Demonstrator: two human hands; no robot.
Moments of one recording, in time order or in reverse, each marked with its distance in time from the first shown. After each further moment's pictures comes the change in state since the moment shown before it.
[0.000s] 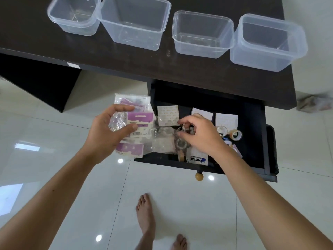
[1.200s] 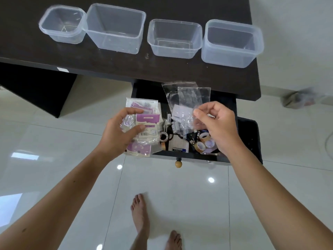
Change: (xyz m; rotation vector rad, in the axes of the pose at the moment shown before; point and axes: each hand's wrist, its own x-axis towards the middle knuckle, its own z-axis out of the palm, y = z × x) left_hand -0.031 0.028 0.070 0.035 -0.067 -0.001; right_hand -0.069 0.004 -0.082 0.717 0.306 0.164
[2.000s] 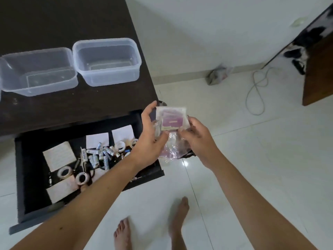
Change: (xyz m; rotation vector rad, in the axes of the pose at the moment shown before) left_hand 0.039 0.102 0.290 -0.073 -0.650 0.265; right_hand -0.024 0.037 -0.197 0.092 0.228 0.174
